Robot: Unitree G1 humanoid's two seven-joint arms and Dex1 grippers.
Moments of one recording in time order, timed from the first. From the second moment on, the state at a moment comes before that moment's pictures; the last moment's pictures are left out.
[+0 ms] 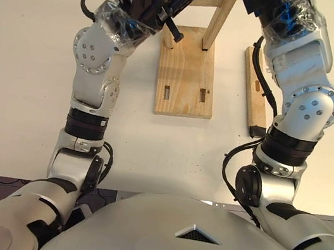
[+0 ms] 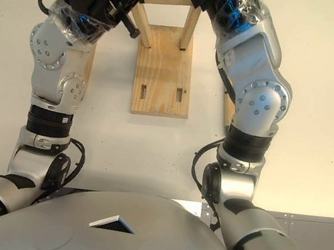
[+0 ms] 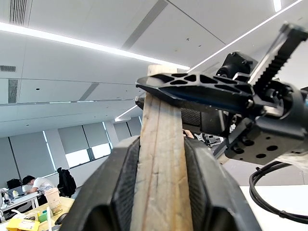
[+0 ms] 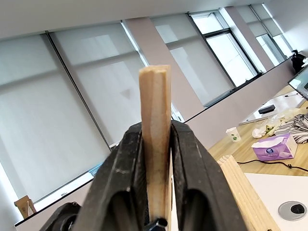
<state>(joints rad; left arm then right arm) -0.36 0.20 -0.09 -0.04 -0.30 -0.27 -0.64 -0.52 0.02 -0.12 -0.24 0.98 0.63 0.32</state>
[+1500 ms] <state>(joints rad) -0.06 0.06 0.19 0.02 -0.41 -0.03 -0.29 -0.01 -0.17 -0.15 -0.08 0.35 0.13 0.32</state>
